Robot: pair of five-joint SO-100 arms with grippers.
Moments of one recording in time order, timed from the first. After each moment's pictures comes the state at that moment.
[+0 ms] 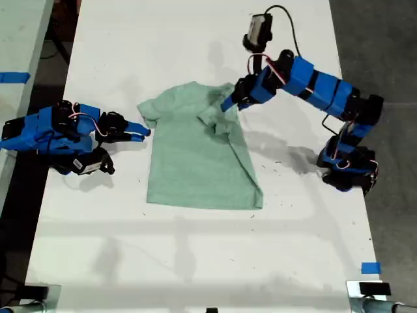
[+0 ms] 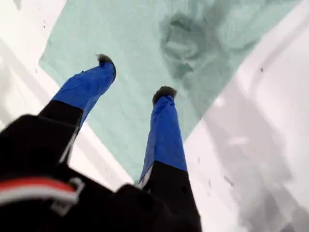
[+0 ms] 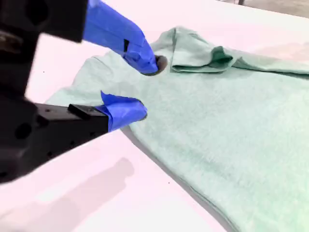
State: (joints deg) arm 0 -16.0 202.4 183.3 59.1 -4.9; arm 1 23.7 97.6 62.8 96.9 -29.6
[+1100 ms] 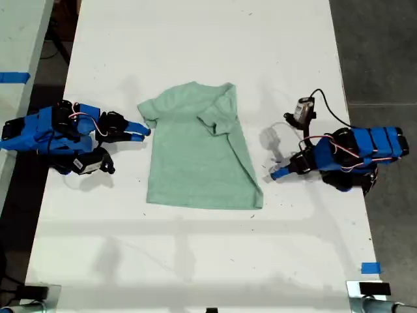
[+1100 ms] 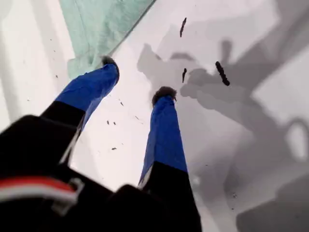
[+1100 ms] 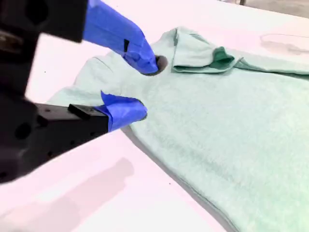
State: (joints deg) arm 0 -16.3 202.4 183.3 59.1 -4.9; arm 1 -3.6 200.0 174.2 81.5 -23.6
